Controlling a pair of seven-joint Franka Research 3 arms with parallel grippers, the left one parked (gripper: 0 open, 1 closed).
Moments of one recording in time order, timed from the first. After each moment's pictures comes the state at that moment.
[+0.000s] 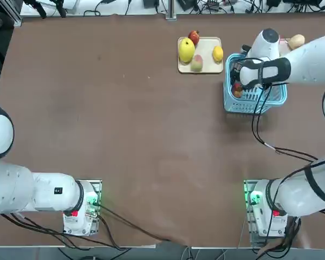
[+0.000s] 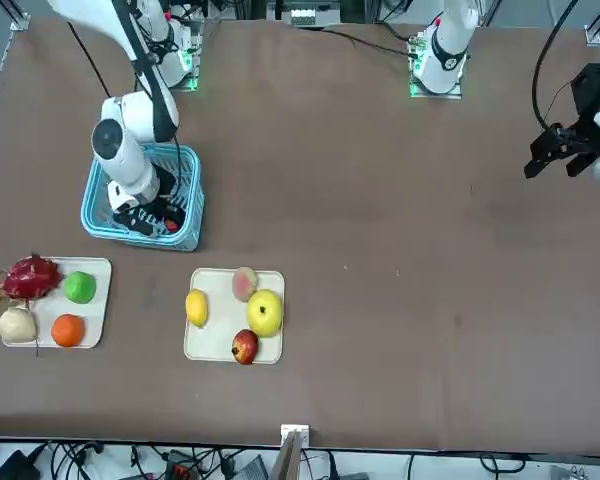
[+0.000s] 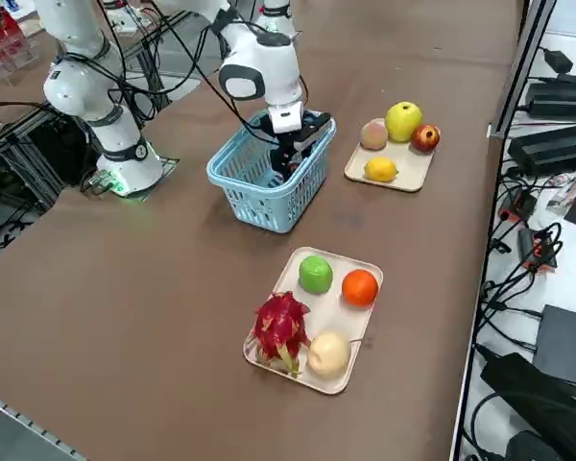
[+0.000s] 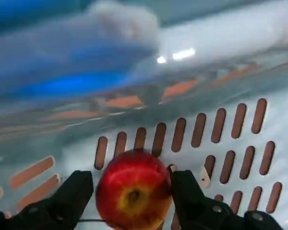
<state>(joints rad) 0.26 0.24 -0.05 -2.39 0.01 2.68 0.51</state>
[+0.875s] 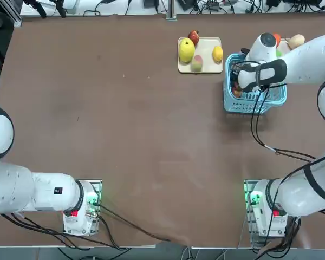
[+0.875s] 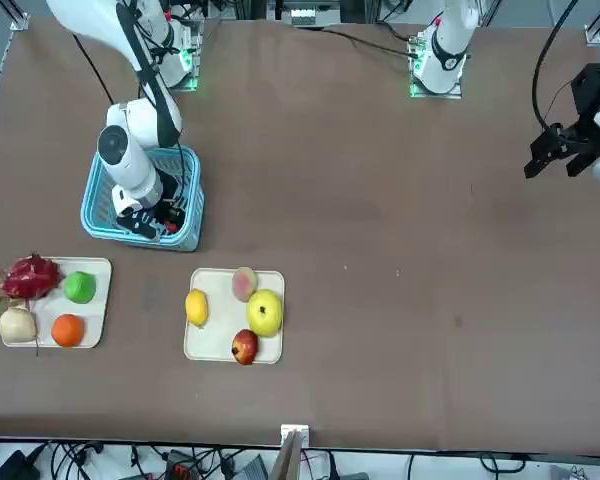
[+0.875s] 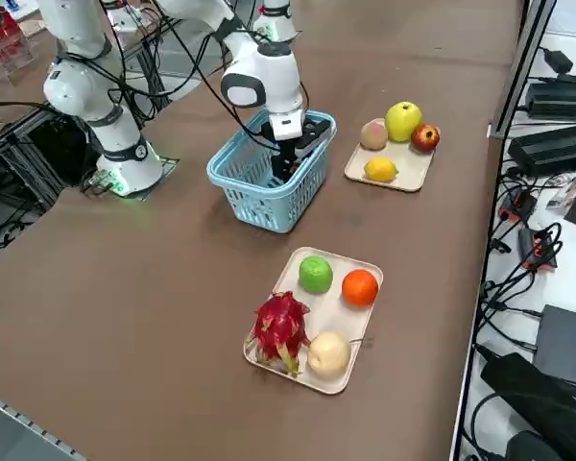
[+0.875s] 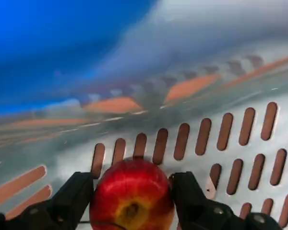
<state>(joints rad) 0.26 0.27 -0.05 -2.39 0.01 2.73 0.51</state>
